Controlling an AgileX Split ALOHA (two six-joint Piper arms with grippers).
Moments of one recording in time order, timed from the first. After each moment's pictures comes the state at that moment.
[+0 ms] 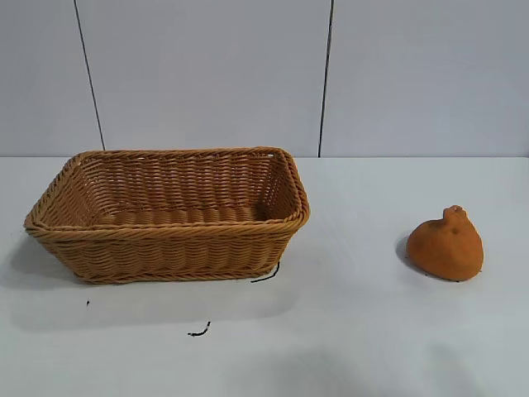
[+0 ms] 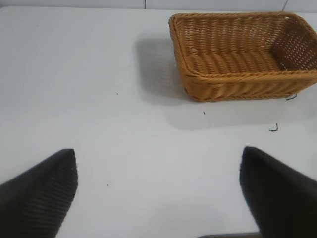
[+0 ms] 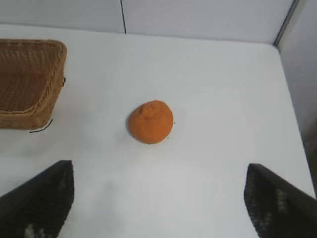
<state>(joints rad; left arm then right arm) -0.03 0.00 -0.50 -0.05 1.07 0.00 0.01 1.18 -1.00 0.13 0.90 -0.01</state>
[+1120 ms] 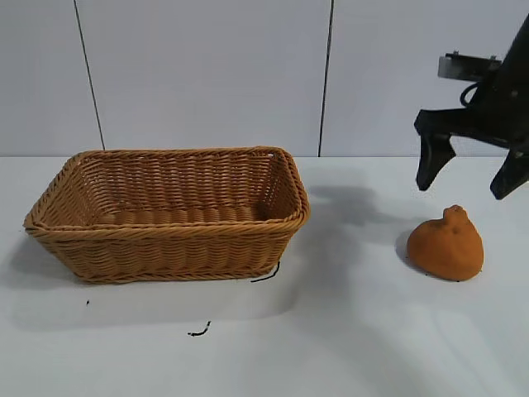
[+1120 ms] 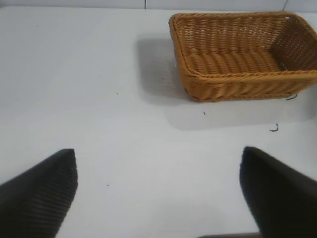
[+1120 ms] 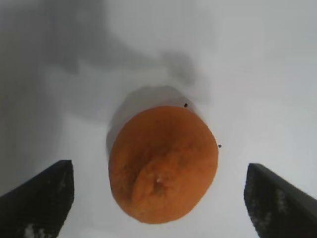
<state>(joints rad) -0.03 0.00 -0.50 -0.05 1.07 0.00 0.01 2.13 -1.36 0.18 0.72 -0.02</state>
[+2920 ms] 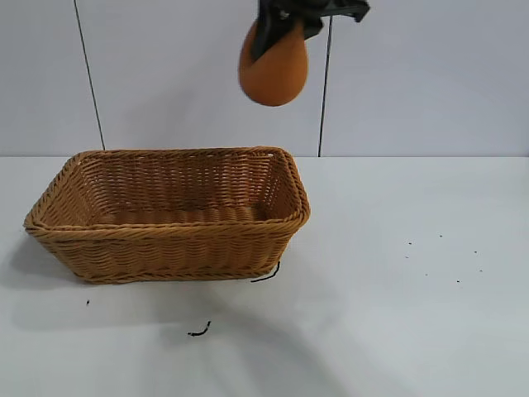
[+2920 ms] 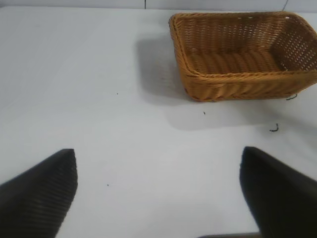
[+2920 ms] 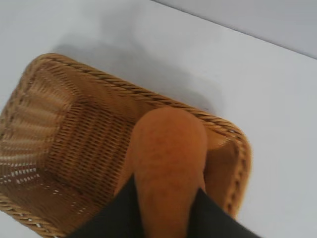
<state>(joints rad) -0.03 0.00 -0.50 -0.06 1.07 0.00 0.60 2.19 -1.96 0.17 0.81 0.03</state>
